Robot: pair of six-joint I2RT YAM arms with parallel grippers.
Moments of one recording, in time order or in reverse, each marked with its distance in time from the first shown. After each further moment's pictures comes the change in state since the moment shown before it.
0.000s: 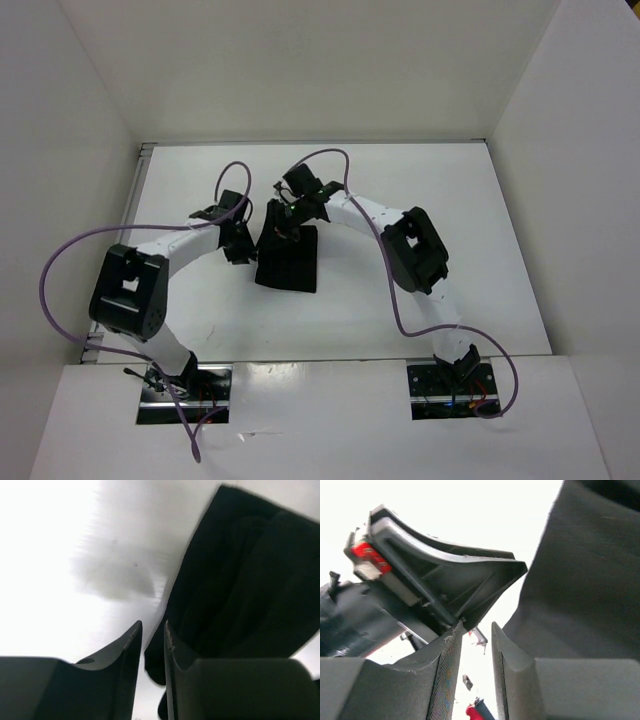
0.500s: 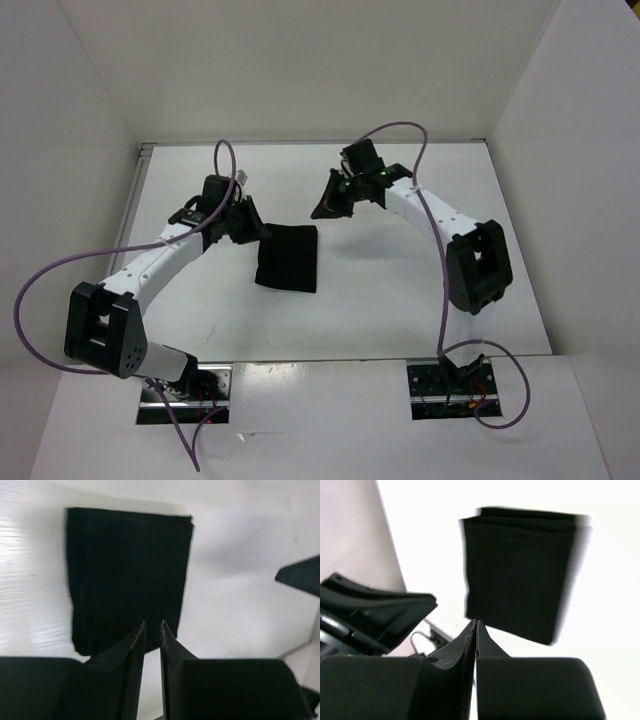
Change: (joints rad) left arm -0.004 -0.245 0.056 0.036 0.180 0.043; right arm -0.186 -0.374 -0.225 -0.084 0.259 -0.017
